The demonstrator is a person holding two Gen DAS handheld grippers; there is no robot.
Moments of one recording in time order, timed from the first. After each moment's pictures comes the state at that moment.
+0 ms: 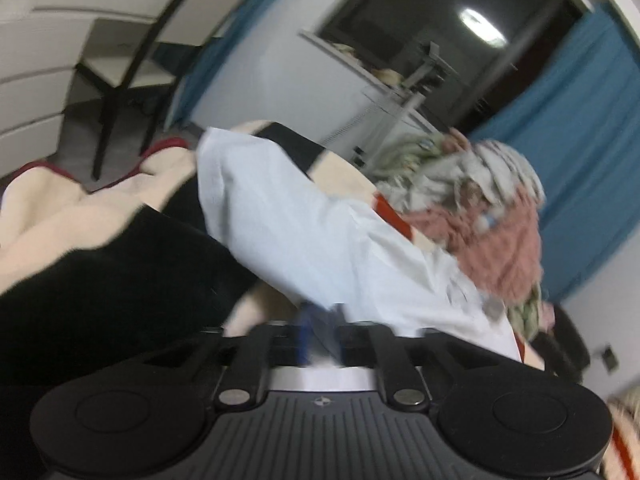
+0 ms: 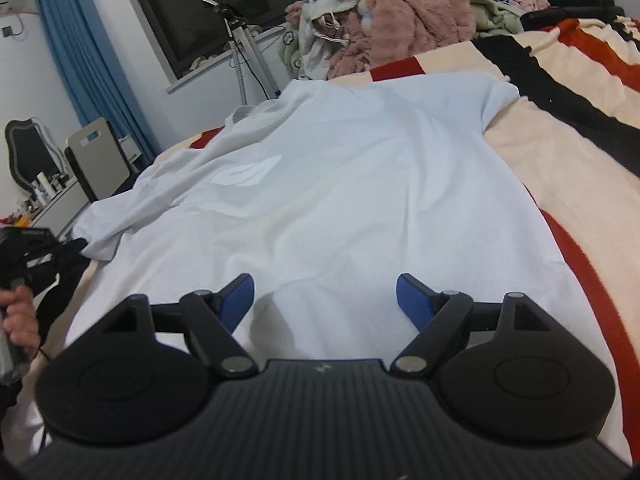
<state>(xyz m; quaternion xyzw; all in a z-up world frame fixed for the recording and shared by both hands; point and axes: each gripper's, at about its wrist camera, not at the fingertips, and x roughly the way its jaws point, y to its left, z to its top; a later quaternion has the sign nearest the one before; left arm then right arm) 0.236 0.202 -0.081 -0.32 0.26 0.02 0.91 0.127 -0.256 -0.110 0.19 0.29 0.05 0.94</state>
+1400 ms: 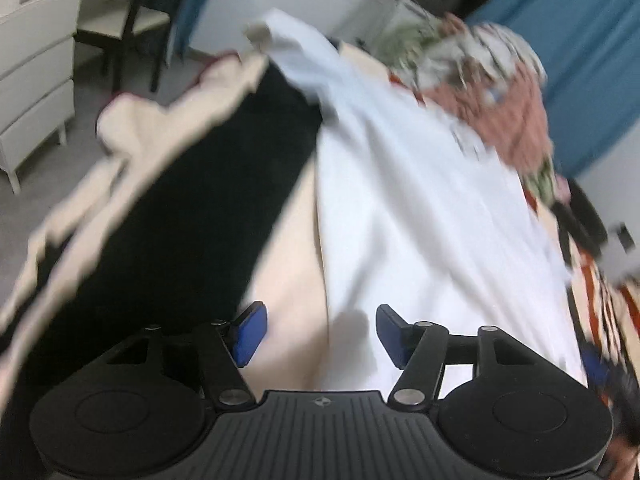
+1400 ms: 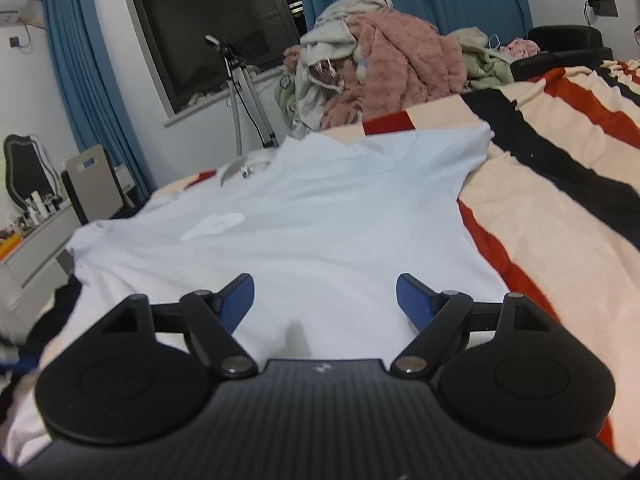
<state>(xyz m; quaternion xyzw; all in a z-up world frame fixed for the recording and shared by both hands) 0.088 0.232 -0.093 -0.21 0.42 -0.05 0.88 0.106 -0.263 -0.083 0.18 0.22 0.02 0.96</state>
